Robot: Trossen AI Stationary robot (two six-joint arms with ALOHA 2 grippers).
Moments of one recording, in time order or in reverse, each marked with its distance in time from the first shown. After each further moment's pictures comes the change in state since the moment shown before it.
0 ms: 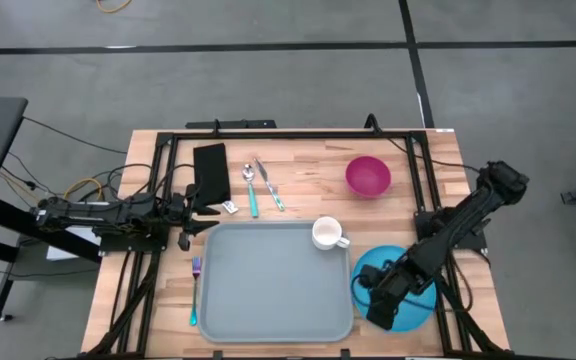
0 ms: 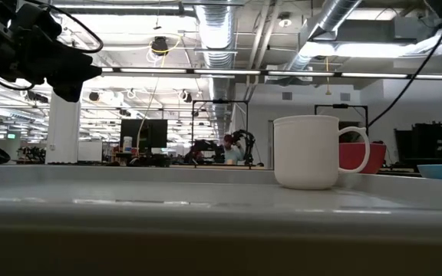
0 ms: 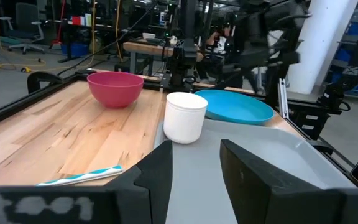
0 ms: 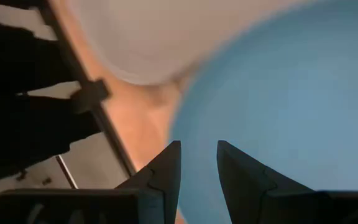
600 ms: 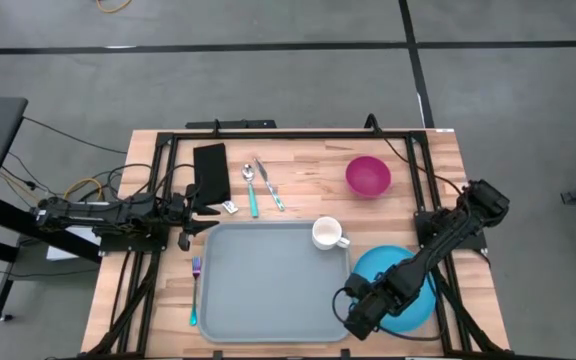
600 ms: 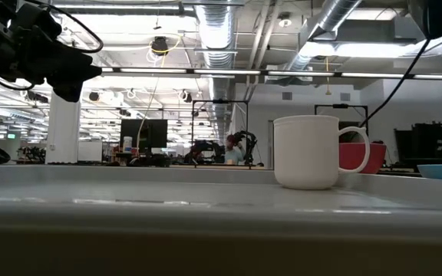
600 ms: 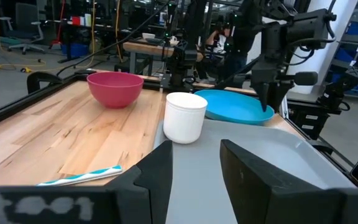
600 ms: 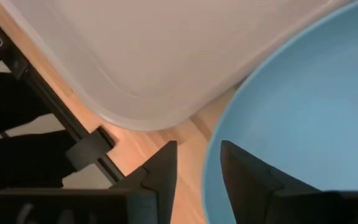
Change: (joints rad) left arm 0.000 0.000 0.000 0.000 0.001 0.002; right arm -0.001 0.245 0.175 -0.045 0.051 0.221
